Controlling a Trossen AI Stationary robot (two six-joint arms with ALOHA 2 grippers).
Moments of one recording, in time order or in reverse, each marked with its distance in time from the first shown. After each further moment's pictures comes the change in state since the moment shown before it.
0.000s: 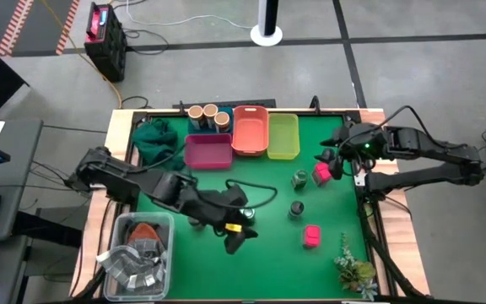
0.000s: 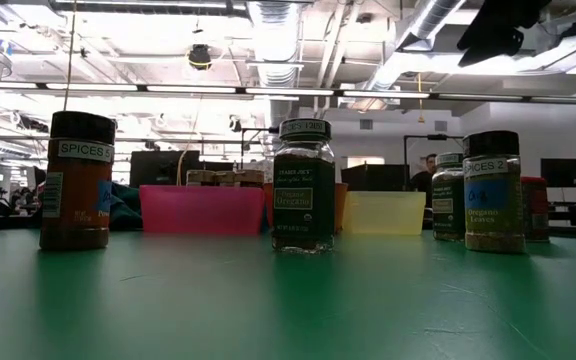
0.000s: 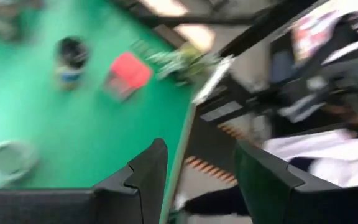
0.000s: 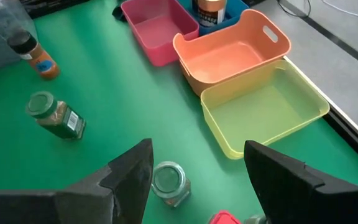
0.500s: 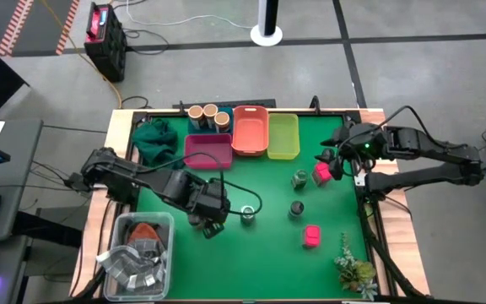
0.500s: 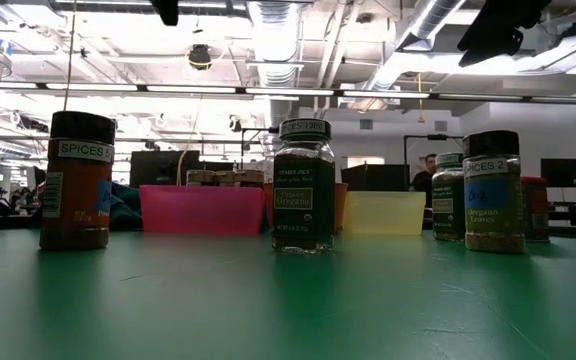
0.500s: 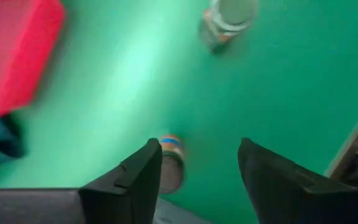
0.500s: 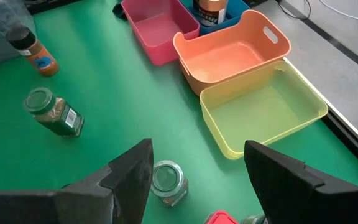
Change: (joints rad) left arm 0.039 0.037 -0.004 -0.715 -0.057 0.051; right arm 0.000 -0.002 0.000 -0.003 0.000 -0.019
